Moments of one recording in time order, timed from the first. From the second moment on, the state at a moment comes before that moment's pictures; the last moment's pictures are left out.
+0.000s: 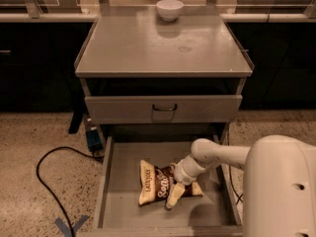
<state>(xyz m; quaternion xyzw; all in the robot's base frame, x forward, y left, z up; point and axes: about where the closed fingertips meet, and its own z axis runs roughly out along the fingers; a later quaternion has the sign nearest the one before) 0.545 -0.058 0.352 -0.63 0.72 0.25 0.16</state>
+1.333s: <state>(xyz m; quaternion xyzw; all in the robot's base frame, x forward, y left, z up) 0.542 -0.056 0.353 -0.63 0.72 0.25 0.15</state>
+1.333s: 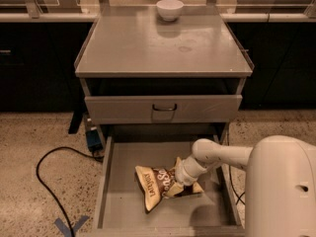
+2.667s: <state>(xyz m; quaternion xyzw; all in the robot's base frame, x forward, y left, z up) 0.561 -0.012 0.616 -0.69 0.64 0.26 0.23</state>
